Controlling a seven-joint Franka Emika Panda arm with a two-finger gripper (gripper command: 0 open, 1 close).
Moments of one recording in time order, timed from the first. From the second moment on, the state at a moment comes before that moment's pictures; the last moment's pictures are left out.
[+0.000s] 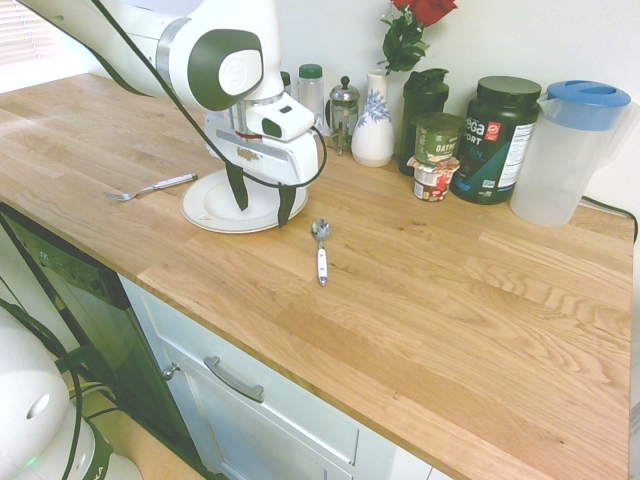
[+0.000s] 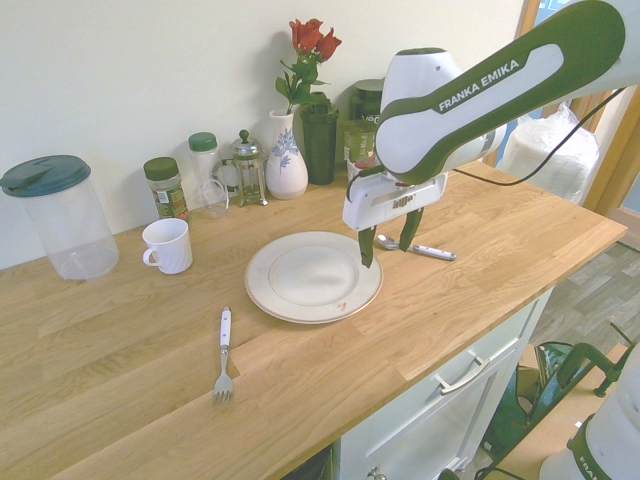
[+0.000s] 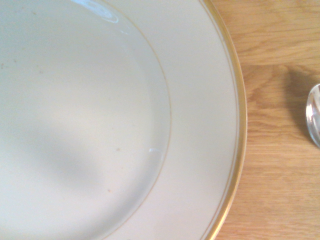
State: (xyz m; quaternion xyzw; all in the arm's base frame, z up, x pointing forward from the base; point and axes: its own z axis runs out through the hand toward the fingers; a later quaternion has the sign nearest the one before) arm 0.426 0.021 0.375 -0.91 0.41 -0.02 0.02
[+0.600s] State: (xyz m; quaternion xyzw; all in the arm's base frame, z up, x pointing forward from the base) arm 0.442 0.119 0.391 -0.91 0.41 -0.04 0.07
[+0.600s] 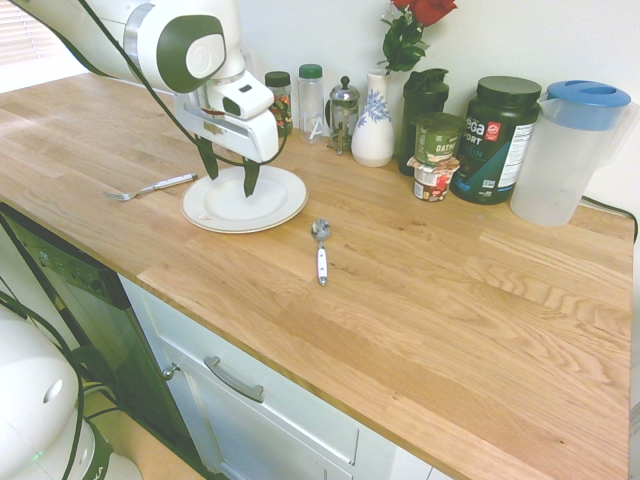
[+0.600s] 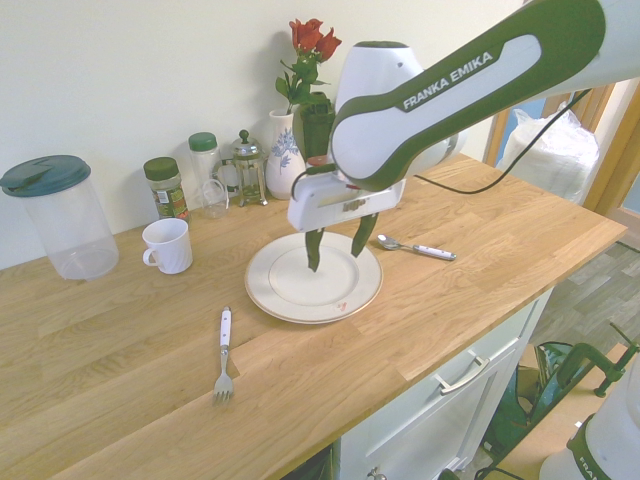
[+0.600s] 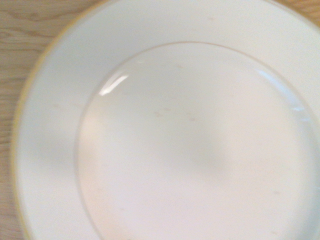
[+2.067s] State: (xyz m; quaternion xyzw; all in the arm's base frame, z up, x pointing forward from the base) arm 0.444 0.308 0.350 -0.90 0.43 0.00 0.03
